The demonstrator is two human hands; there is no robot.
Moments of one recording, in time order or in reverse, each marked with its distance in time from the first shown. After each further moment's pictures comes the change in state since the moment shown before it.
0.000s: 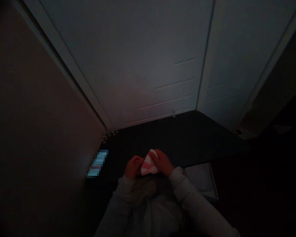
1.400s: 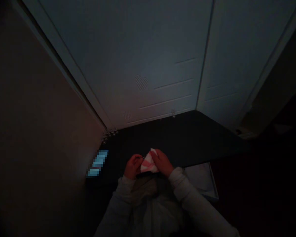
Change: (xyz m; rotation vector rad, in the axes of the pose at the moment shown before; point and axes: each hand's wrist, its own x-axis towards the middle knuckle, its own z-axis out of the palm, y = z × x) left_hand 0.000 -0.002 -0.003 0.004 0.013 0.016; right_hand 0.001 0.006 0.004 0.055 0.028 -0.014
